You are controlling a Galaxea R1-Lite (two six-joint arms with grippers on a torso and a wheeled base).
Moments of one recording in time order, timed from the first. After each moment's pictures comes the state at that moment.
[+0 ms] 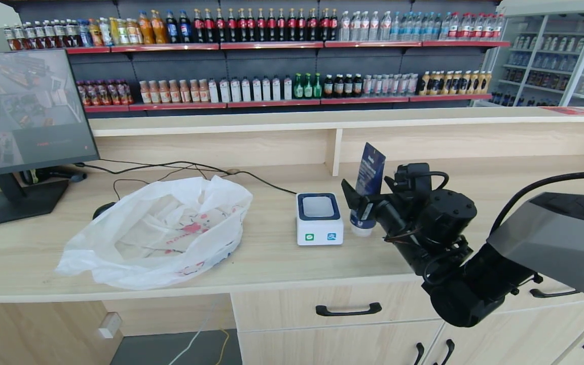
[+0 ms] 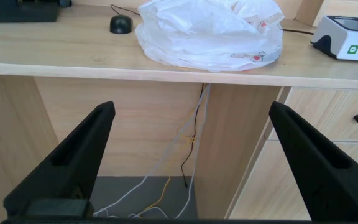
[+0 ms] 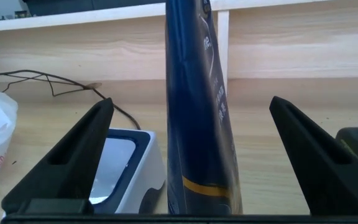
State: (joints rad) left arm 0.00 0.00 0.00 0.00 0.00 0.00; right arm 0.46 2.20 -0.86 -1.55 -0.21 0.04
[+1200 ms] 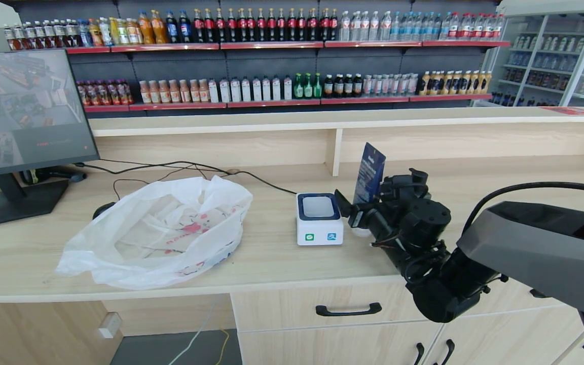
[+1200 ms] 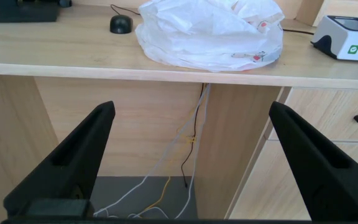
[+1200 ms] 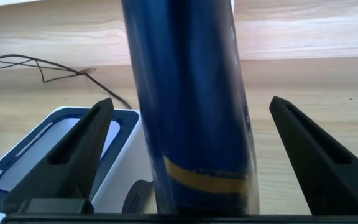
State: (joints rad) left arm 0.00 0.00 0.00 0.00 0.00 0.00; right arm 0.45 2.33 -0.95 -1.55 -0.18 0.06
